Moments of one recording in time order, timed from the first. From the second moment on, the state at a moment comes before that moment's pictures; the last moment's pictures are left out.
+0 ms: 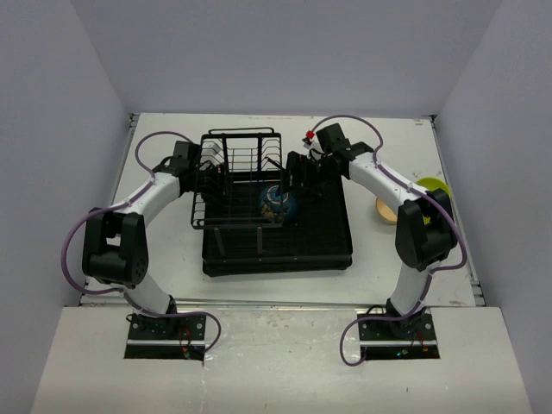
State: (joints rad) left arm -0.17 1.65 1.11 -0.47 0.58 -0.43; right arm 0.44 1.85 1.51 -0.70 -0.55 0.56
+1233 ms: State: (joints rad) left arm -0.17 1.67 1.14 -0.48 0.57 -0.41; right arm 0.42 1.91 1.33 -0.32 -0.72 0.72
